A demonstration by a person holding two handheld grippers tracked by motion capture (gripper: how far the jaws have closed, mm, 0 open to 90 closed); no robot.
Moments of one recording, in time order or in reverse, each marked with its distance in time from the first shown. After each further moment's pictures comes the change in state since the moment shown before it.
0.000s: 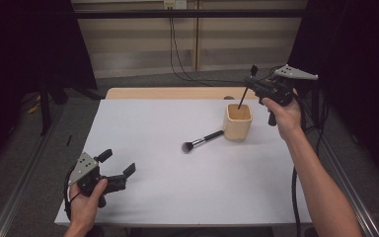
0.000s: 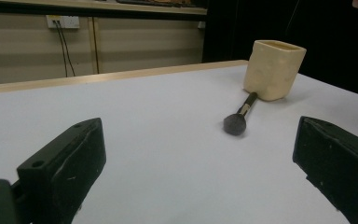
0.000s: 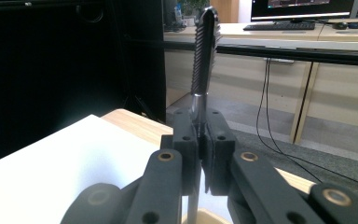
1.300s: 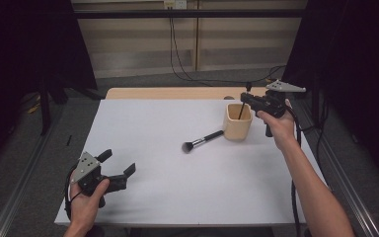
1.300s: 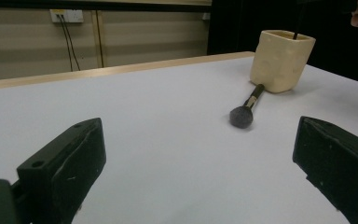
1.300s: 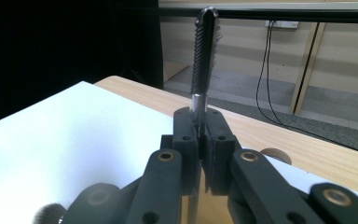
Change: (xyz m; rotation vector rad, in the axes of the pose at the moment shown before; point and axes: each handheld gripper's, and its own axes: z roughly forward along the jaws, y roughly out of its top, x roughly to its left) left arm 0.001 0.000 0.002 0.030 0.019 0.020; right arm -0.006 -0.047 0.012 0.106 -0.005 0.018
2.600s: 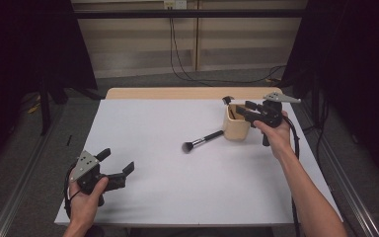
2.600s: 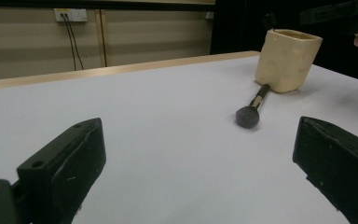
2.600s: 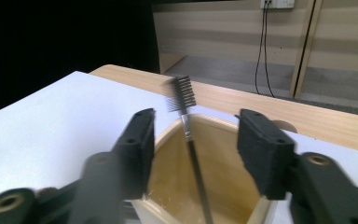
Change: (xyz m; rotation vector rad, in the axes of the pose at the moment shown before) left arm 0.005 0.000 0.002 0.002 0.011 -0.007; right arm 0.002 -0.032 0.003 0.018 -0.013 0.050
